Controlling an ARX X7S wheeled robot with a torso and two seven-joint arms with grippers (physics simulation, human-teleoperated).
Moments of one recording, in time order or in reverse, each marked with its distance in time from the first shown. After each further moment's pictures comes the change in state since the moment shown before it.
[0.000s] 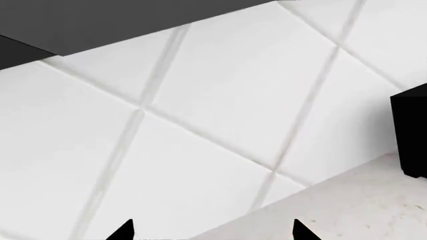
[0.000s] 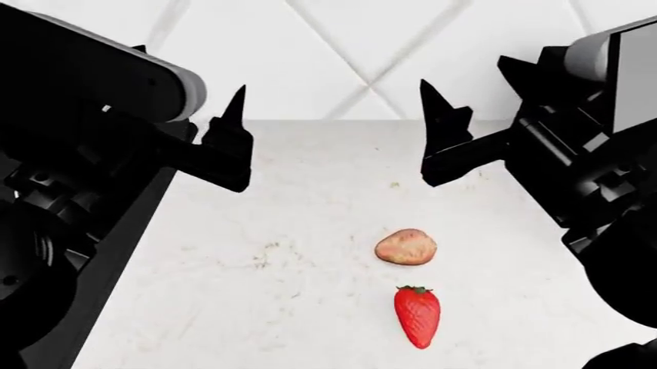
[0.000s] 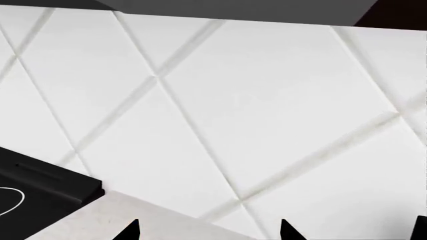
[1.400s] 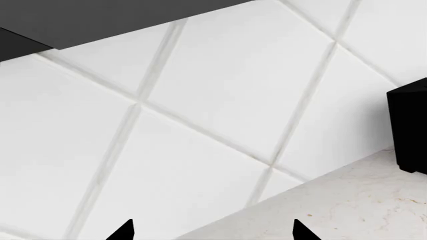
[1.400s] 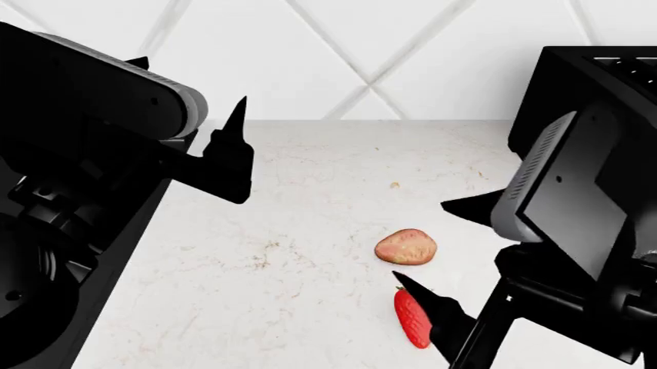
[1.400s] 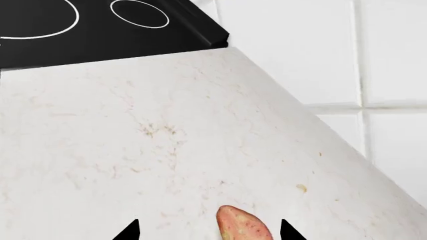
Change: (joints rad) left arm 0.039 -0.075 0.072 0.020 -0.012 0.118 -0.010; right arm 0.160 0.516 -0.360 0.085 1.038 -0.003 0.327
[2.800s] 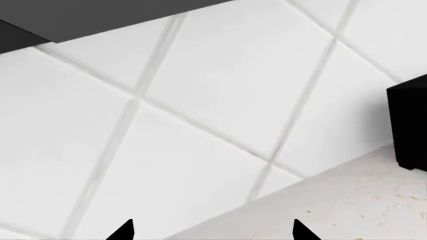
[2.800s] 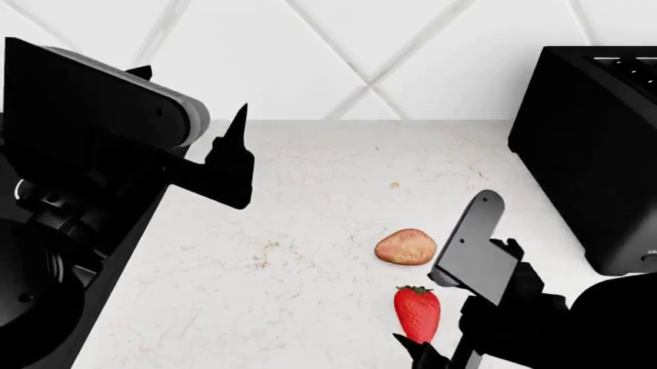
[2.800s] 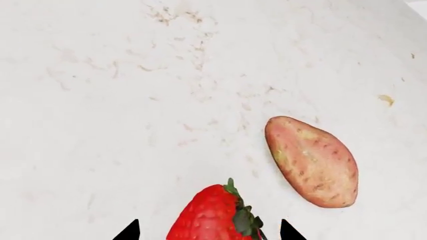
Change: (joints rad) left arm 0.042 -0.040 0.047 0.012 0.057 0.080 0.042; right arm -0.160 0.018 -0.309 0.014 -0.438 -0.048 -0.300
